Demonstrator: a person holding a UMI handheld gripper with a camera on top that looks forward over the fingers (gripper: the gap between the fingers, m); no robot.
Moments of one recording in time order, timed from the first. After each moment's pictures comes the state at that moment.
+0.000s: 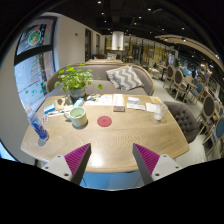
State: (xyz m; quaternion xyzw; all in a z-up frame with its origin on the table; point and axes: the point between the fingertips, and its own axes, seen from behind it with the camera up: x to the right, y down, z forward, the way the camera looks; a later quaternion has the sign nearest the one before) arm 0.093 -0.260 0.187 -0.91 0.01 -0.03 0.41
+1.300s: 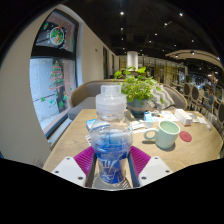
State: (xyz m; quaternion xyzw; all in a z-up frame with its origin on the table) arm -0.316 -0.090 0.084 -0.85 -0.02 0.02 0.53
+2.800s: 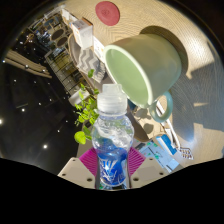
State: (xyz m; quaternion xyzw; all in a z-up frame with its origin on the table) arm -0.212 0.082 0.170 -0.39 0.60 0.66 0.24
